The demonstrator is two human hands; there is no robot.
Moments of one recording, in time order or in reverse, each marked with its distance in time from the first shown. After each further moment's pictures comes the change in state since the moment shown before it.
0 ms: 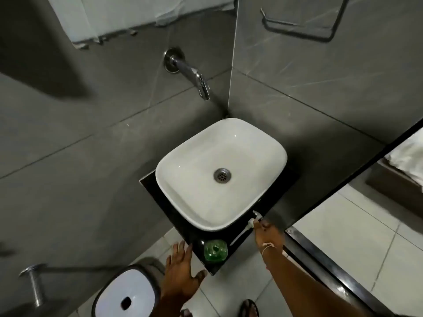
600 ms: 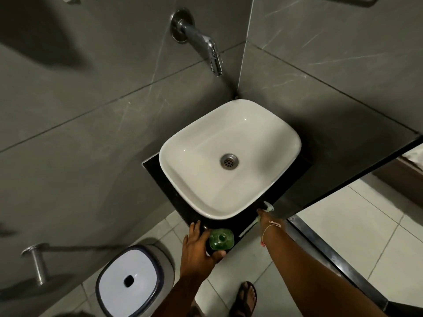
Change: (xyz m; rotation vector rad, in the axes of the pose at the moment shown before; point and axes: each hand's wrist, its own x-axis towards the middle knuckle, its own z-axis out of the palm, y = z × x) left_hand 0.024 0.021 0.020 -0.308 0.137 0.060; right_hand 0.020 -0.016 0.013 0.447 -0.196 0.432
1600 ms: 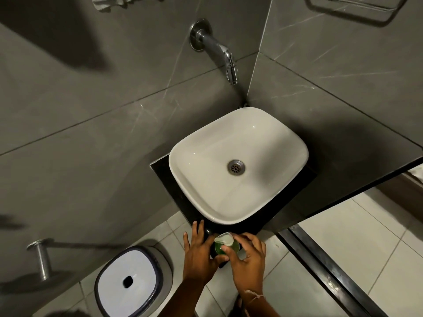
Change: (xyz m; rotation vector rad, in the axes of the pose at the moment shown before) left_hand 0.002 -0.008 0.001 0.210 0.050 0.090; right_hand -0.086 0.099 0.041 -0.221 0.064 -1.039
